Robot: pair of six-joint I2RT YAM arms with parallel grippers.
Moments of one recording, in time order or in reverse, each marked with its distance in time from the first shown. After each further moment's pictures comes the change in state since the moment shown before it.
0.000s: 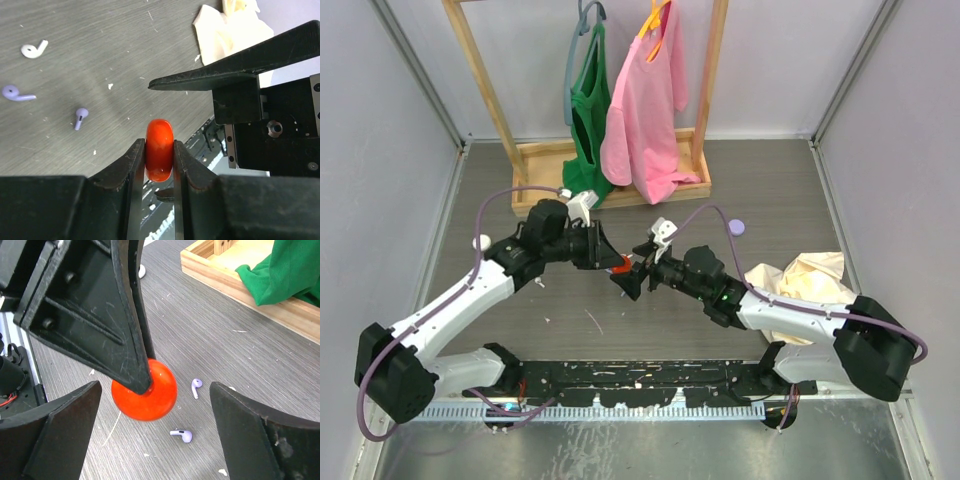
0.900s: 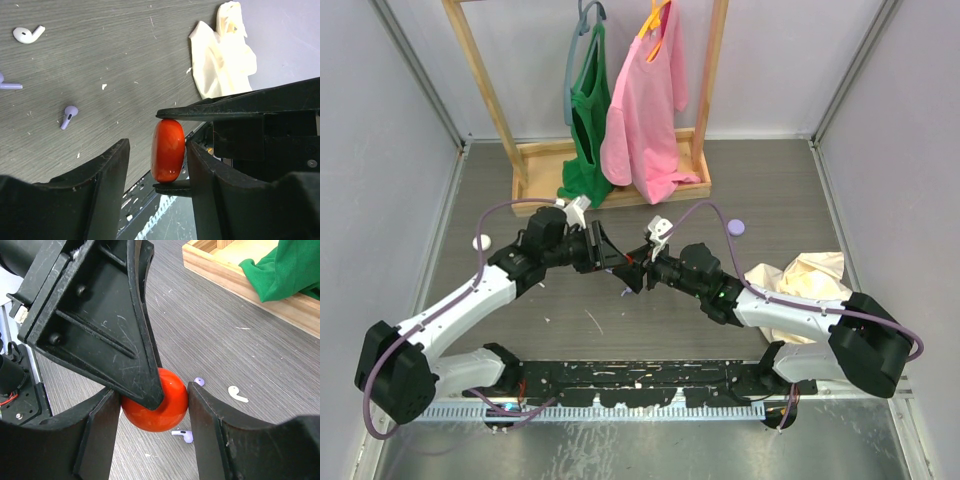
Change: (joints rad) left arm 0.023 -0.008 -0.090 0.116 -0.013 -0.172; right arm -0.004 0.027 0.023 -0.018 -0.013 0.009
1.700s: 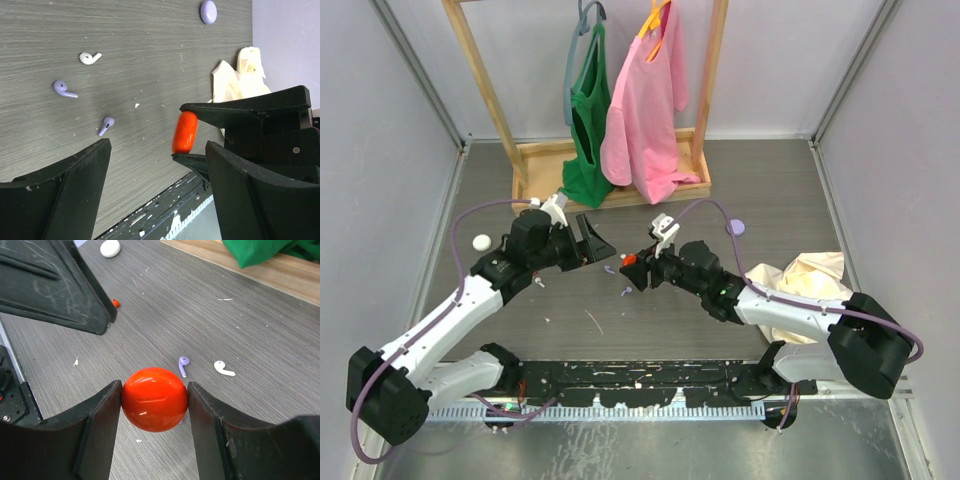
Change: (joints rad) left arm 0.043 -0.122 -0.008 -0.100 -0.188 0.014; right arm -0.039 0.002 0.005 -0.109 0.052 0.061
